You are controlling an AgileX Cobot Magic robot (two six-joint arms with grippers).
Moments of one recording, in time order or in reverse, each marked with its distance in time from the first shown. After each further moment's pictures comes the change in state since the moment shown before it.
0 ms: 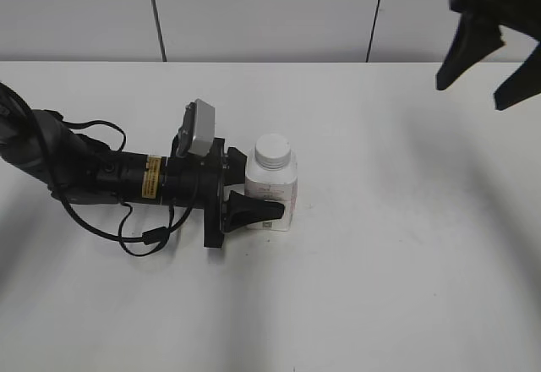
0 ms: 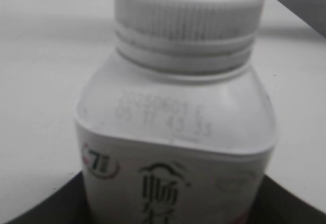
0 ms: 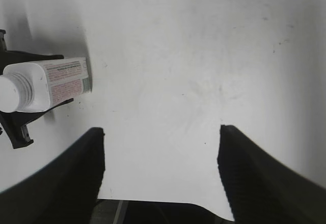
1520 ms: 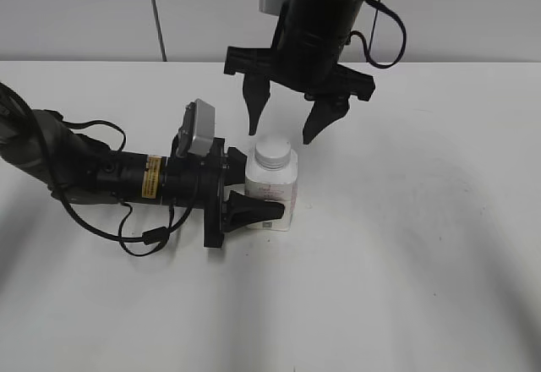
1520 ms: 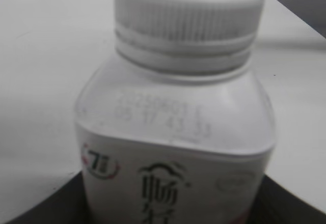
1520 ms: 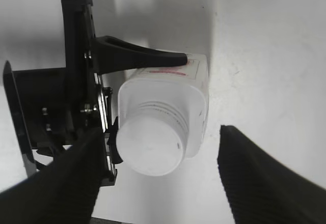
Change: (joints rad) left arm 0.000 0.000 0.000 0.001 -0.001 0.000; right arm 0.431 0.521 -0.469 -0.077 0.040 0.315
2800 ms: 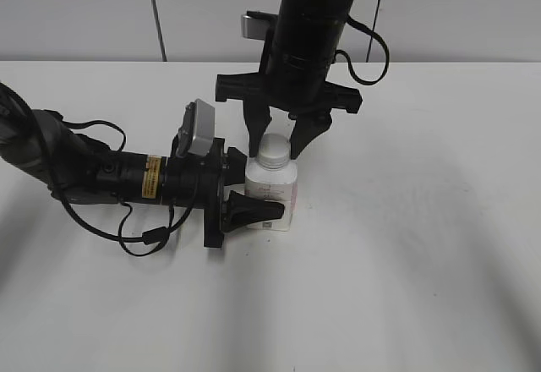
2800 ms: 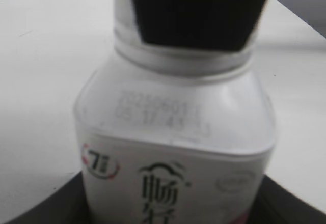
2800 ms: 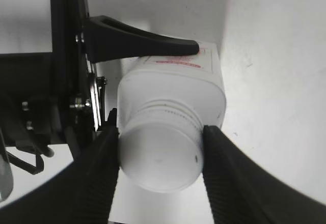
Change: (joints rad) left arm 0.000 0.000 0.000 0.000 0.001 0.000; right arm 0.033 0.052 0.000 -0.002 0.003 -0.046
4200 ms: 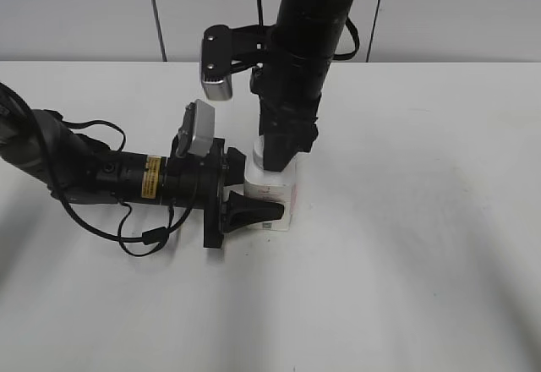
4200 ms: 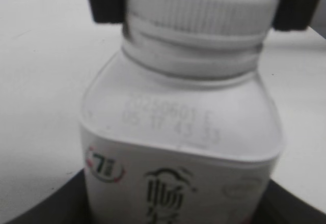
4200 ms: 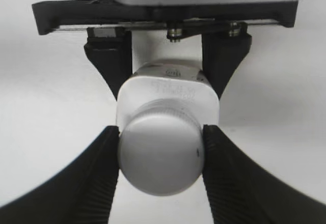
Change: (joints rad) left arm 0.000 0.000 0.000 0.006 -0.001 -0.006; right arm 0.000 0.000 -0.002 0.003 0.001 -1.585
